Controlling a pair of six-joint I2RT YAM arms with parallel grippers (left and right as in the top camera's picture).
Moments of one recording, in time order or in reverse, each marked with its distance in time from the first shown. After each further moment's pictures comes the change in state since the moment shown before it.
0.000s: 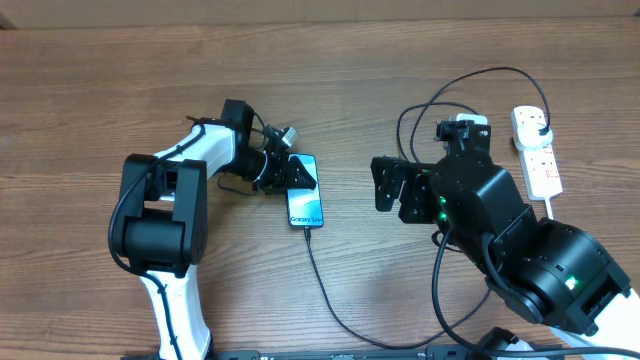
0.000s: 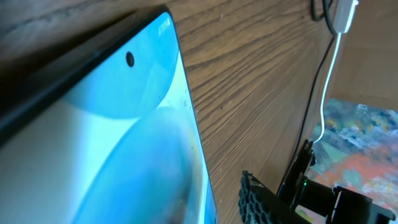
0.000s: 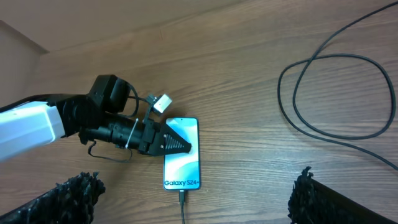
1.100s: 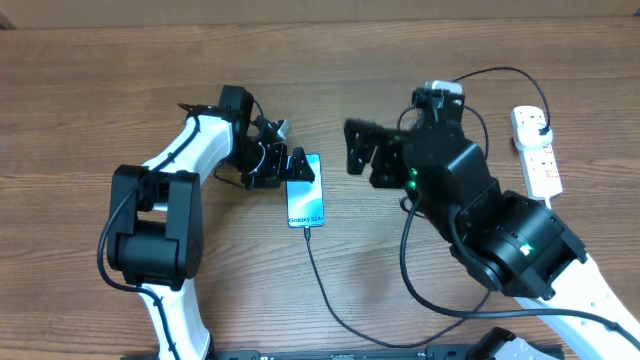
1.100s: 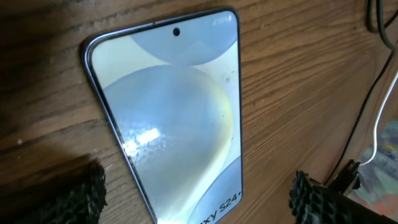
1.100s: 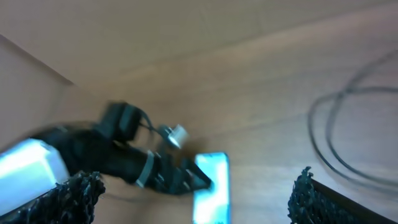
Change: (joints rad) left arm -0.011 -0.074 0.054 -0.105 -0.236 -0.068; right arm 0.000 0.103 -0.001 0.216 0.027 0.003
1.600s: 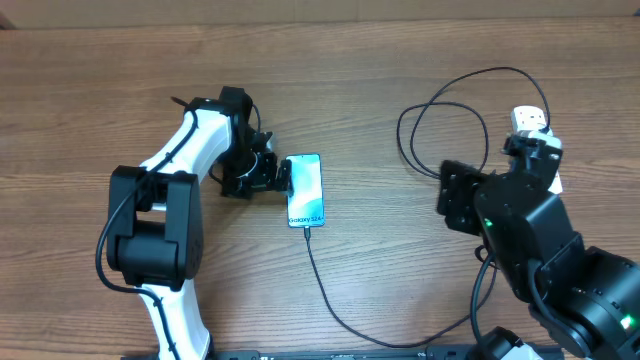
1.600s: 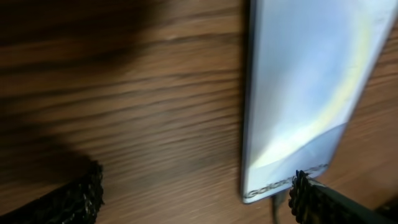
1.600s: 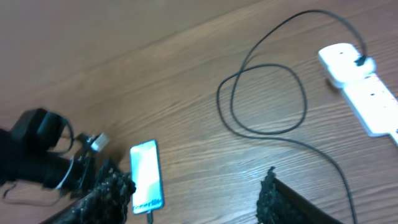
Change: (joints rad) left arm 0.000 -0.013 0.053 -0.207 -0.283 -0.011; right arm -0.063 -0.217 0.002 -0.370 0.158 0.104
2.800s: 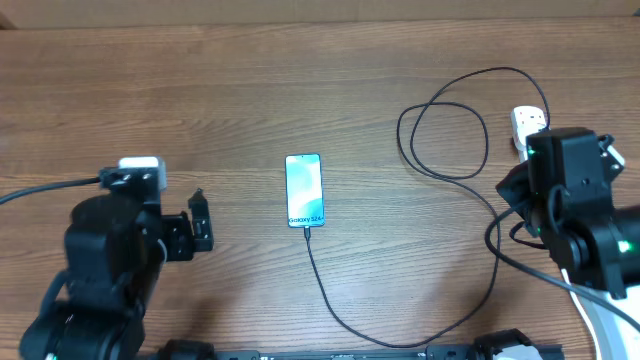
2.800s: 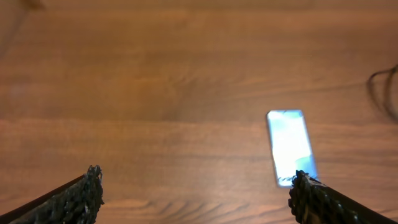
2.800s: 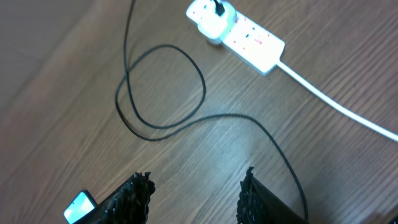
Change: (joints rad) left arm 0.005 -1.269 -0.210 -0.038 -0.518 -0.064; right arm -0.469 0.114 0.000 -0.175 -0.129 0.161
